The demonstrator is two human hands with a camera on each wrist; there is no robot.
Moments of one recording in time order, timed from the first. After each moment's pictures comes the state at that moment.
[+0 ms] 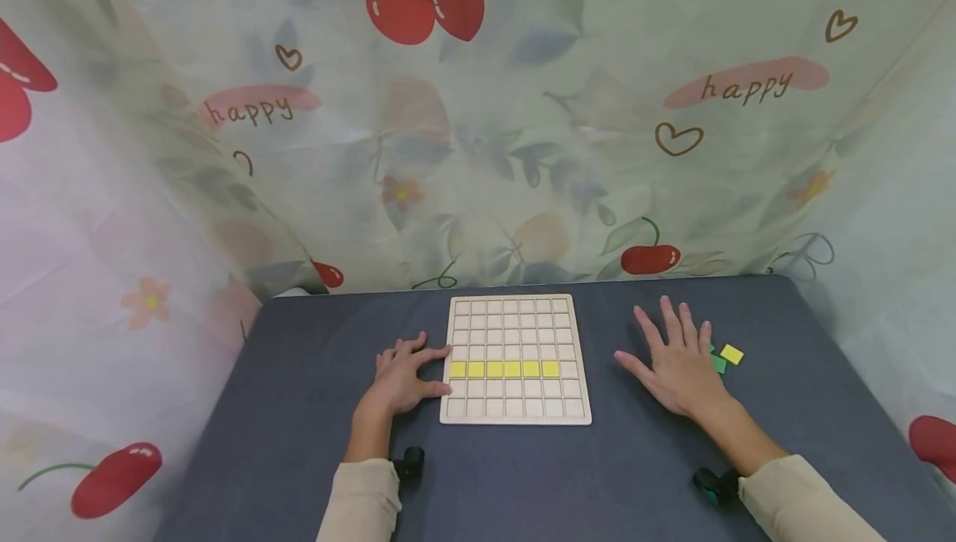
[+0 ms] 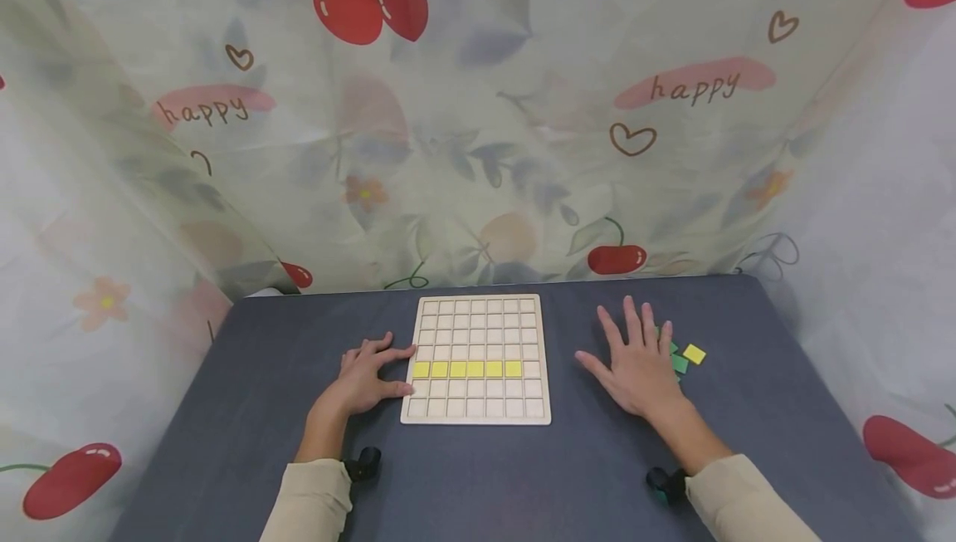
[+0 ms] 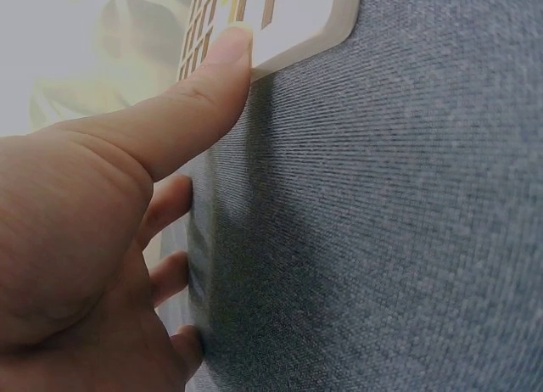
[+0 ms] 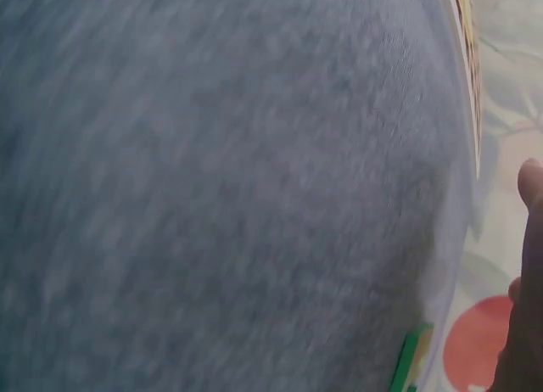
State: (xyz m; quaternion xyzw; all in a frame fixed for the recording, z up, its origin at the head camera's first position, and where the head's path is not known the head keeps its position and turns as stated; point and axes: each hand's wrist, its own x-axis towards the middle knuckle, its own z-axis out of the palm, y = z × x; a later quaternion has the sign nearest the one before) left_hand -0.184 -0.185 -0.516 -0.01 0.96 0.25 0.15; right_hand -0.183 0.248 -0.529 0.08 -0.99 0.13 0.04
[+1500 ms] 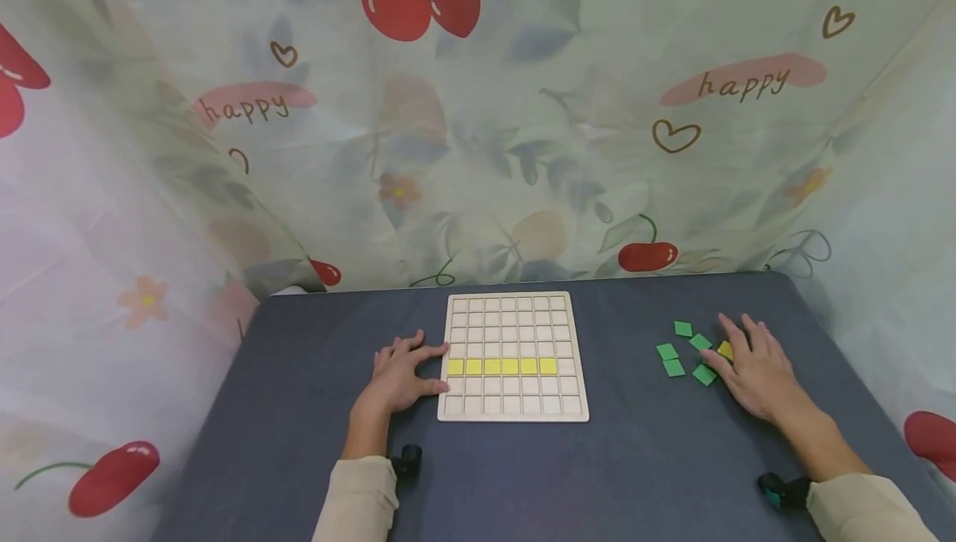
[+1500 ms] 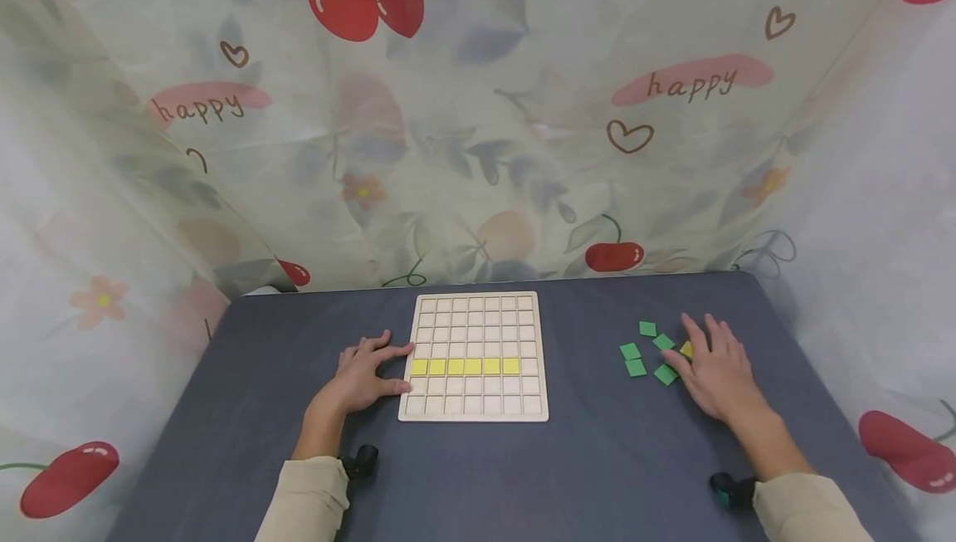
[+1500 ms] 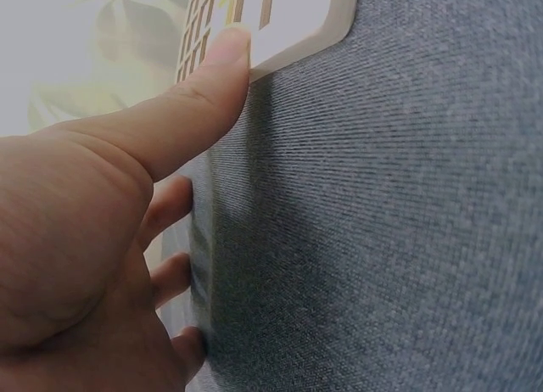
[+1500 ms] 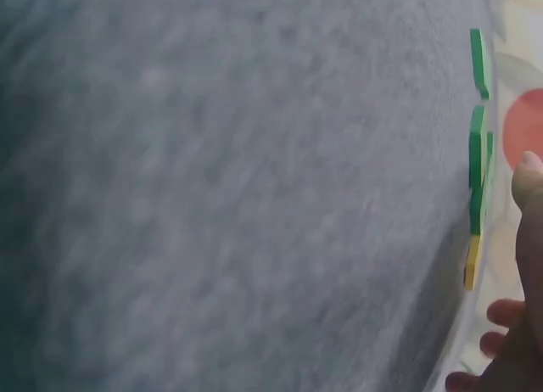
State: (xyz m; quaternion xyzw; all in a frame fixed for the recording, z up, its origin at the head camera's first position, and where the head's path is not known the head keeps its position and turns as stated) left_hand -0.185 -0.184 -0.516 -0.01 0.96 0.25 0.16; right_hand -0.172 0.359 -0.537 0.05 -0.98 0.19 0.00
